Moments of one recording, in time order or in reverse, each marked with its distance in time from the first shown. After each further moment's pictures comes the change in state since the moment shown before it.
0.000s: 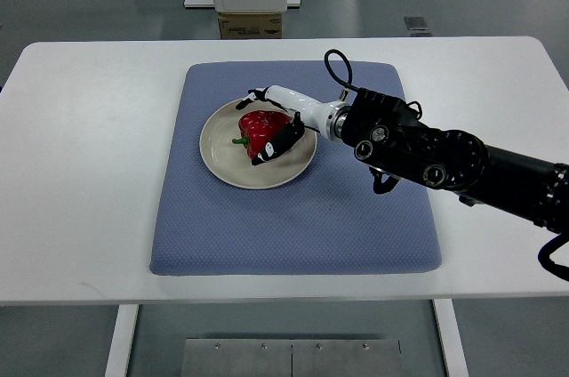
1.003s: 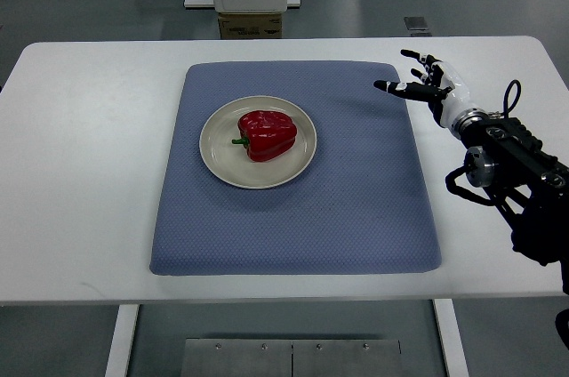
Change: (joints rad) left arm 0.000 0.000 0.000 0.000 0.000 0.000 0.000; right arm -0.438 -0.161 0.806 -0.009 0.115 -0.165 0.029
